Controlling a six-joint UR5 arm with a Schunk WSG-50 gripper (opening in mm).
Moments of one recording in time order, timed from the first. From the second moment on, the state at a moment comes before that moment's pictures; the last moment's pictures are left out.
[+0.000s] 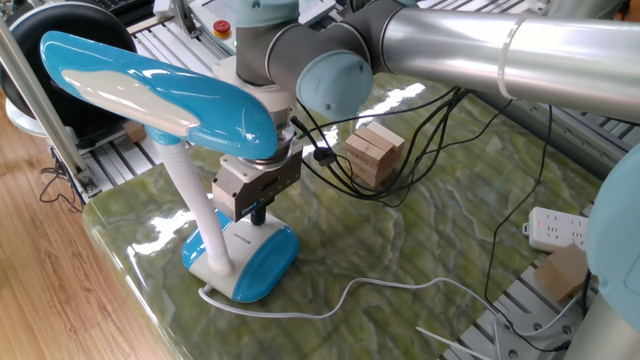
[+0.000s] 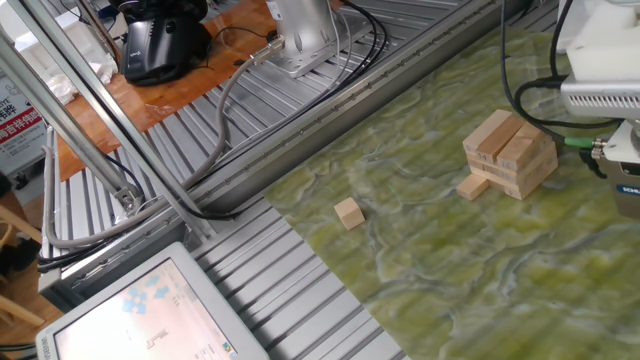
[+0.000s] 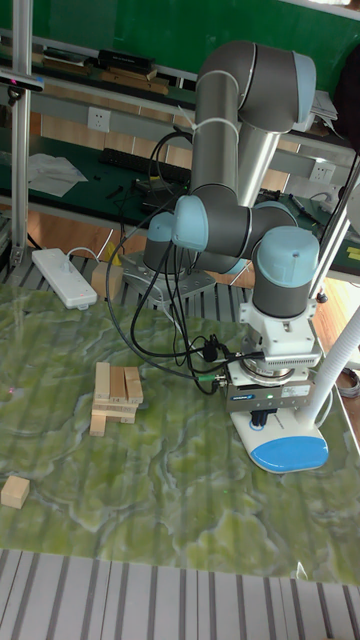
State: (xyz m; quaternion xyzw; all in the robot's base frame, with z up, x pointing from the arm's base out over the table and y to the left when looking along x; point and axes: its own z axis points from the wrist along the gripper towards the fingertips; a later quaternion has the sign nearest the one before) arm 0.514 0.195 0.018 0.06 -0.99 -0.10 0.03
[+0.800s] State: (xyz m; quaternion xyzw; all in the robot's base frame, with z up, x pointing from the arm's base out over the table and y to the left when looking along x) arm 0.514 0.195 0.016 0.07 -0.99 -0.10 0.03
